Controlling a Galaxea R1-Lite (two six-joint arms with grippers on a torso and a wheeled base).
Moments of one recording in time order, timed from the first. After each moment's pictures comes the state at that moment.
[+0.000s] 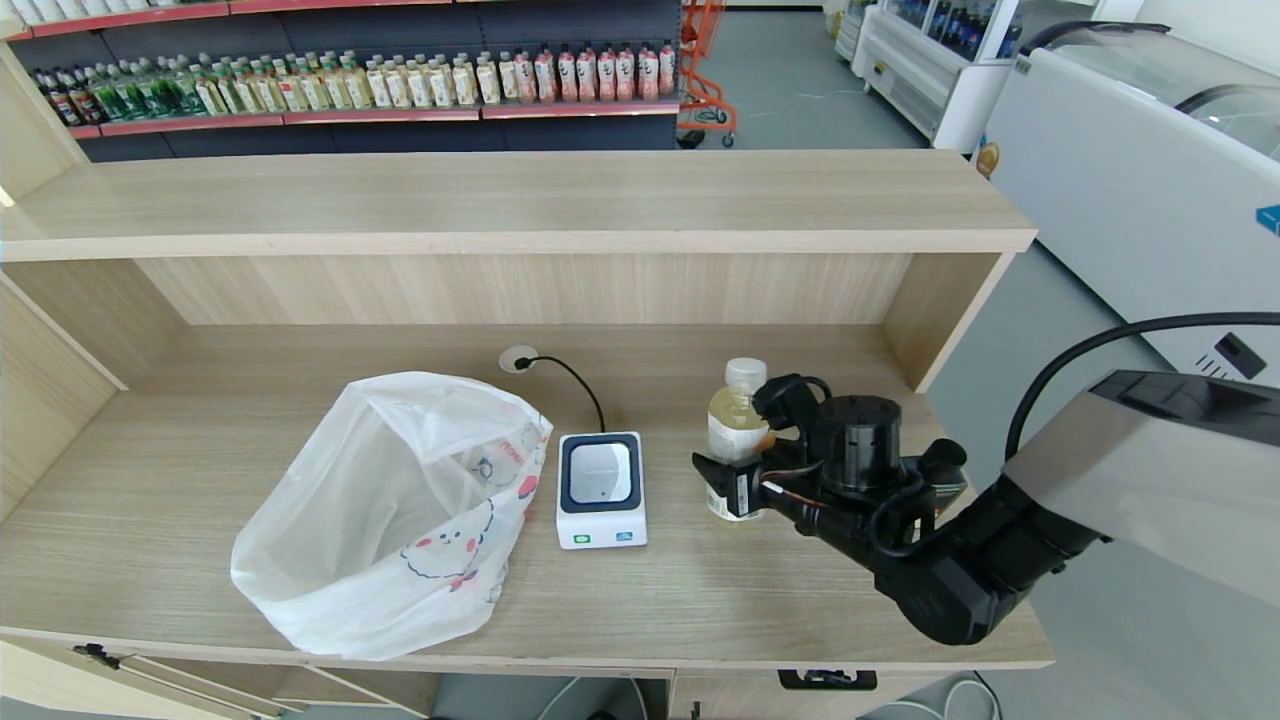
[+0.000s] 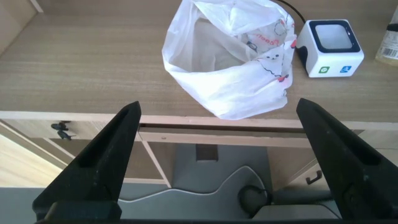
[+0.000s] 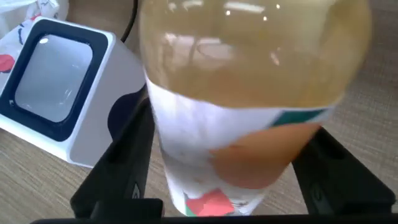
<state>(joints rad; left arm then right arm) 0.00 0.00 0.00 0.00 0.00 0.00 0.56 2.19 -0.88 -1.09 -0.05 0.01</state>
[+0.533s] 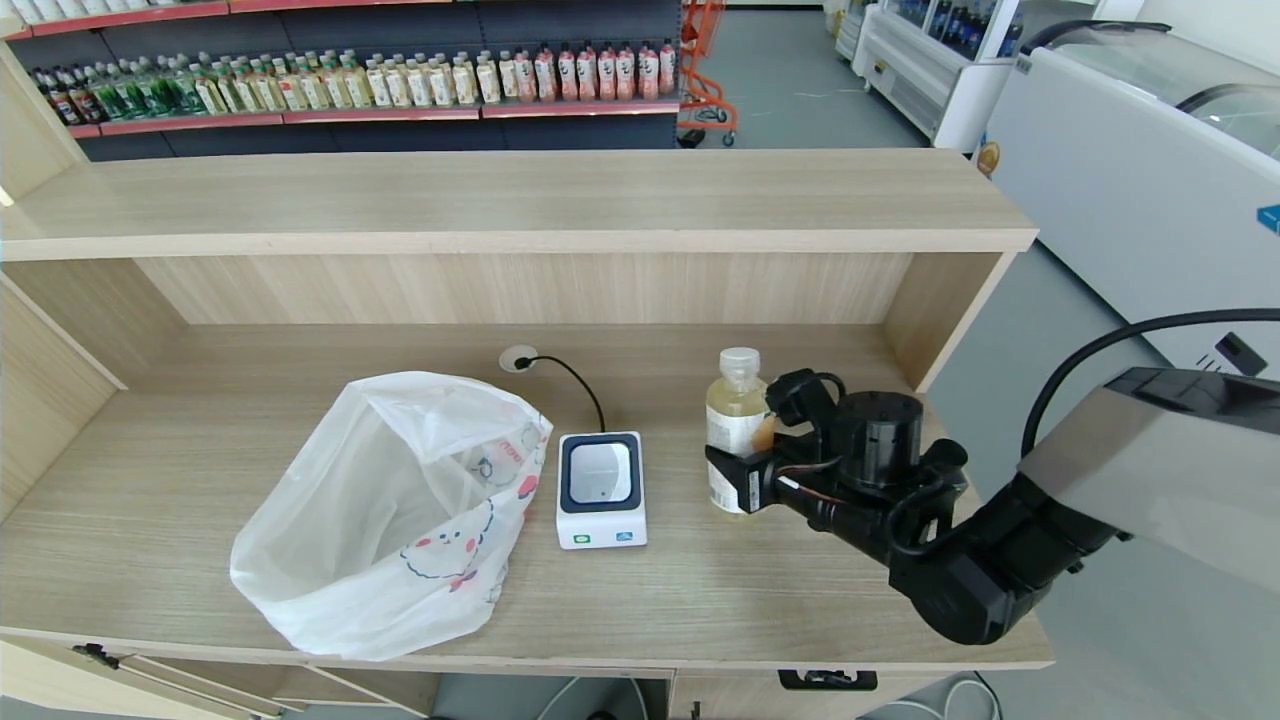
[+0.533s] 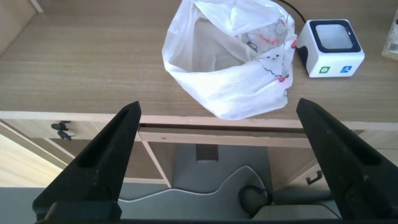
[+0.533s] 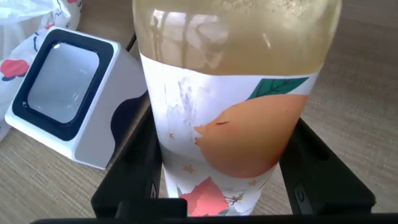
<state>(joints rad) 0.00 0.00 0.00 0.00 0.00 0.00 0.53 2.16 -0.85 -1.15 0.01 0.00</state>
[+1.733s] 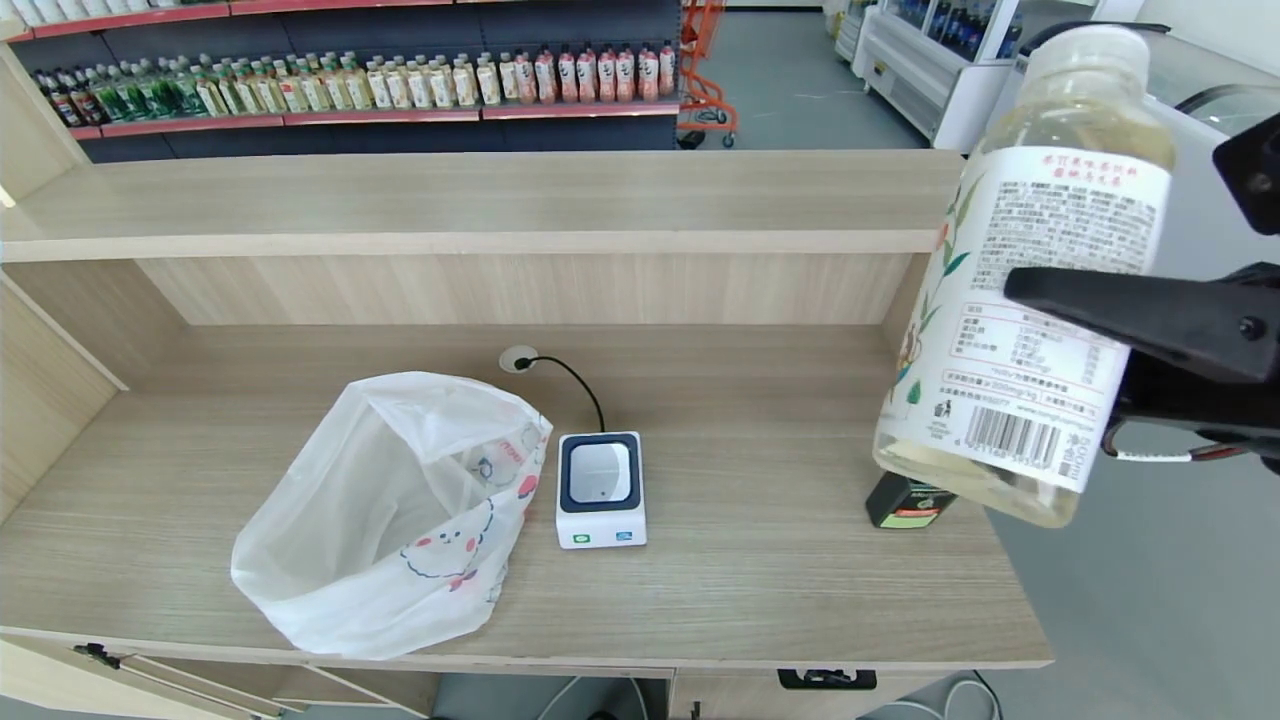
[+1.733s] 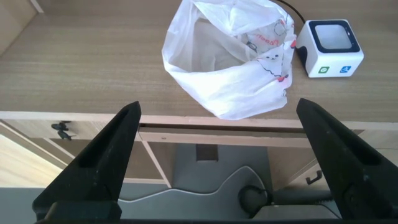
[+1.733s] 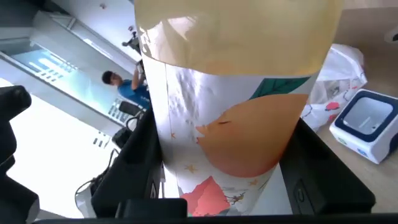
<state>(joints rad) 0.00 0.00 0.00 0.00 0.00 0.00 0.42 1.27 -0.68 -0.86 0.84 0.68</state>
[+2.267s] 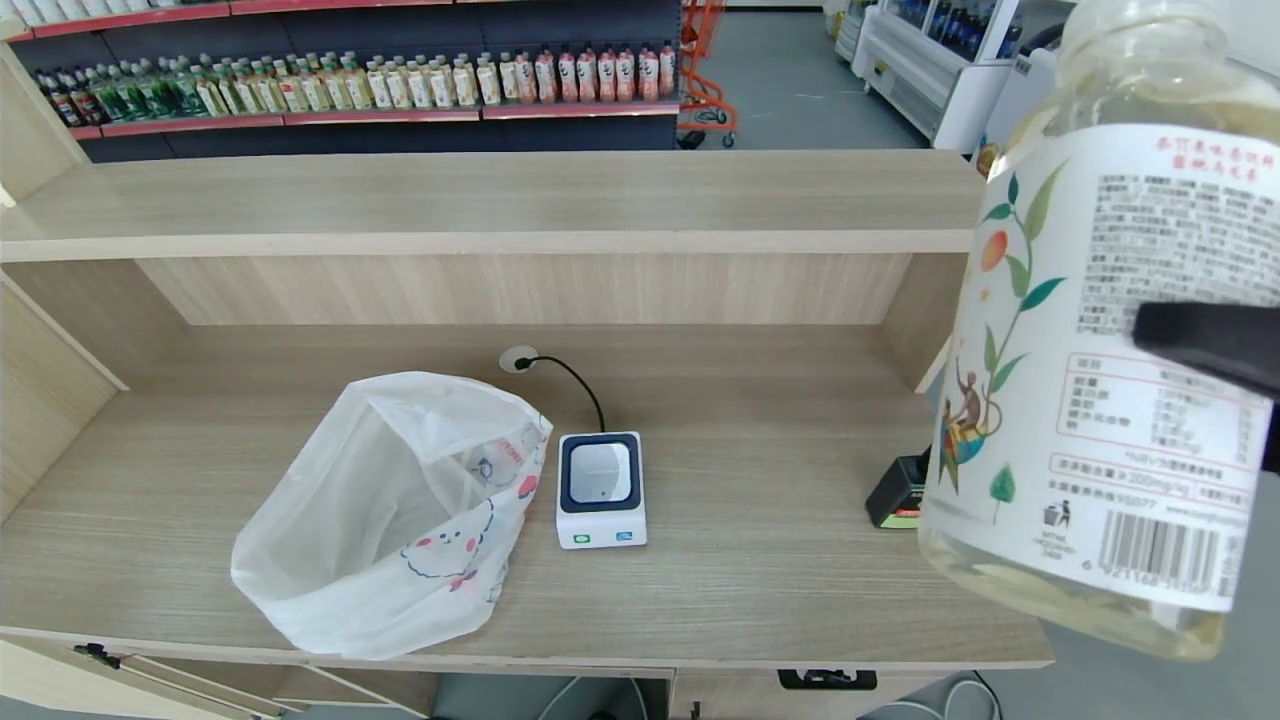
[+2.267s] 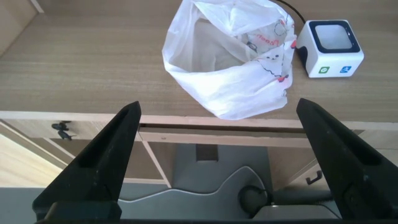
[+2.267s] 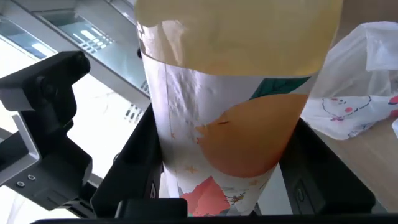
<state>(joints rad) 0.00 0.00 0.00 0.00 0.00 0.00 0.50 1.22 -0.68 -0.85 0.95 0.72</state>
